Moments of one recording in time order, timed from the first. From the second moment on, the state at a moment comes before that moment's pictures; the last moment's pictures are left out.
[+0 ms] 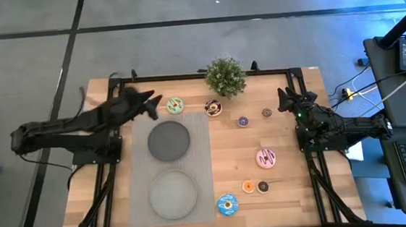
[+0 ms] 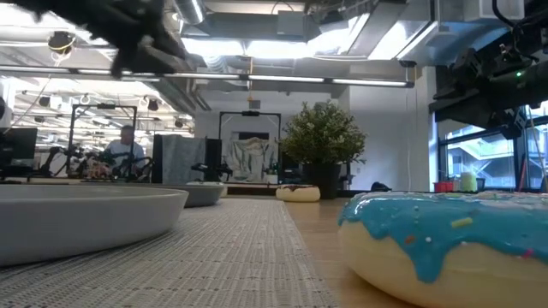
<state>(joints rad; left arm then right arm) 0.24 0.76 0.60 -0.15 -0.52 -0.51 -0.04 0.01 0.01 0.02 1.08 0.57</state>
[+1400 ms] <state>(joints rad) 0.62 1.84 1.13 -0.68 -0.10 -0.45 -0.04 0.01 0.01 0.02 1.08 0.54</state>
